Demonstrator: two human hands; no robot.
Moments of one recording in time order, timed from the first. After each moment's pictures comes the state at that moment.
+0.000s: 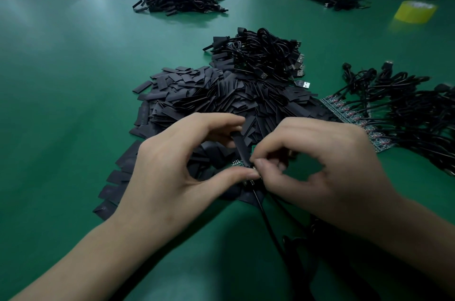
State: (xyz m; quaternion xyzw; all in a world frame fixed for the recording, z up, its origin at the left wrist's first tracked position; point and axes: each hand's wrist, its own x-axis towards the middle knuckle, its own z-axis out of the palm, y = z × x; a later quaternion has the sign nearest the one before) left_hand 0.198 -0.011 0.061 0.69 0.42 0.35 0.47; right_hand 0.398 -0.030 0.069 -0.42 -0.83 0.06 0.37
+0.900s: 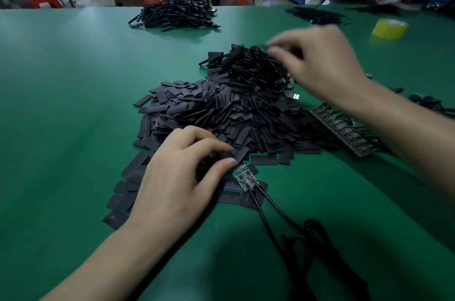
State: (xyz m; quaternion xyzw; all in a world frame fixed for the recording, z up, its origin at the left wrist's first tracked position) left_hand 0.185 0.006 0.029 0.79 0.47 0.37 0.10; right_hand 0.429 0.096 0.118 -0.55 -0.76 -0.10 0.32
